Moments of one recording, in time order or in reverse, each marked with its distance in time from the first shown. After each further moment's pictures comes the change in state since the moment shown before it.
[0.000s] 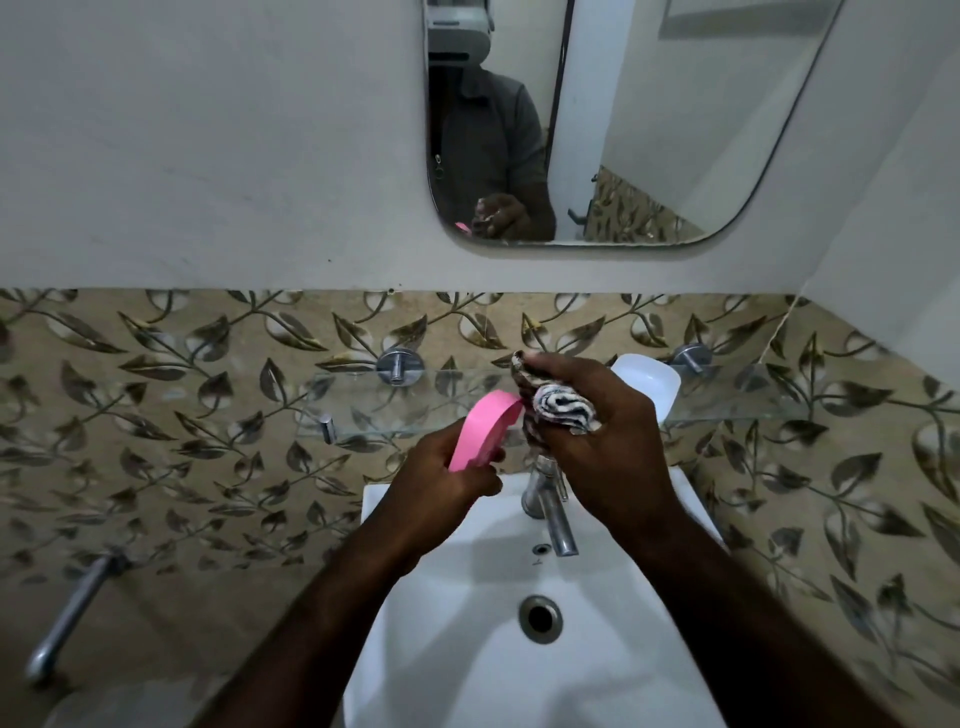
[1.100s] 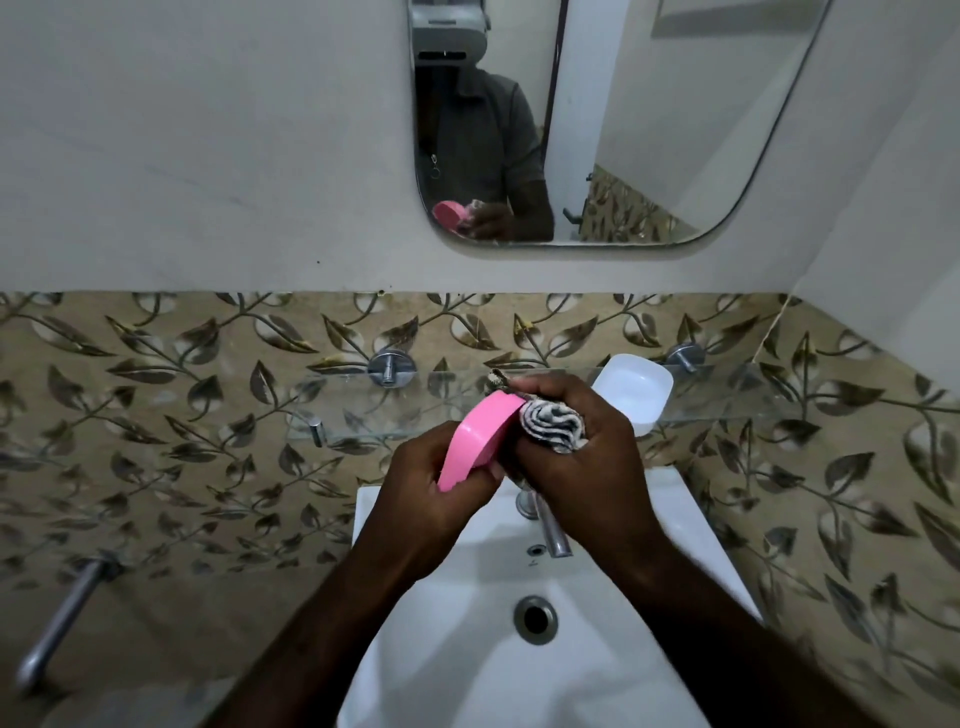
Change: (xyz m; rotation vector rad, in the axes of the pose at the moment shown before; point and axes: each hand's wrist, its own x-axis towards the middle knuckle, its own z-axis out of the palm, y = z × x) left_hand -0.012 0.001 0.007 -0.051 0.095 0.351; right_hand -0.015 -0.009 0.009 0.306 0.035 0.234
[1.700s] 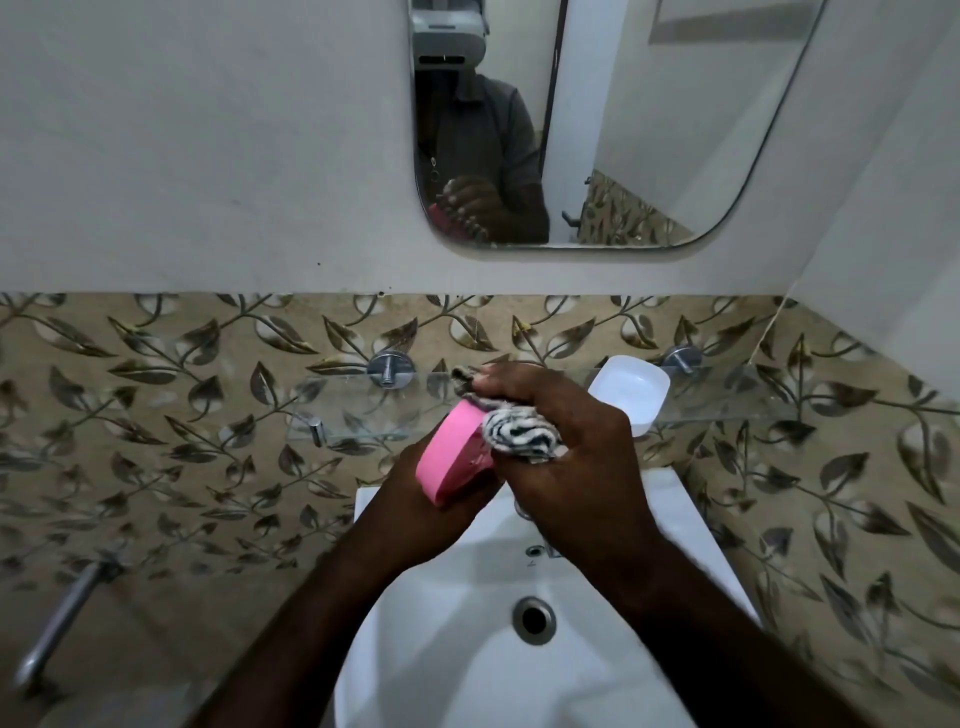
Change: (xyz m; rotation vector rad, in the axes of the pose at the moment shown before) left_hand 0.004 -0.010 -0.009 0.204 -0.150 -0.041; right_hand -0.003 -0.030 0.007 -0.223 -0.071 -0.313
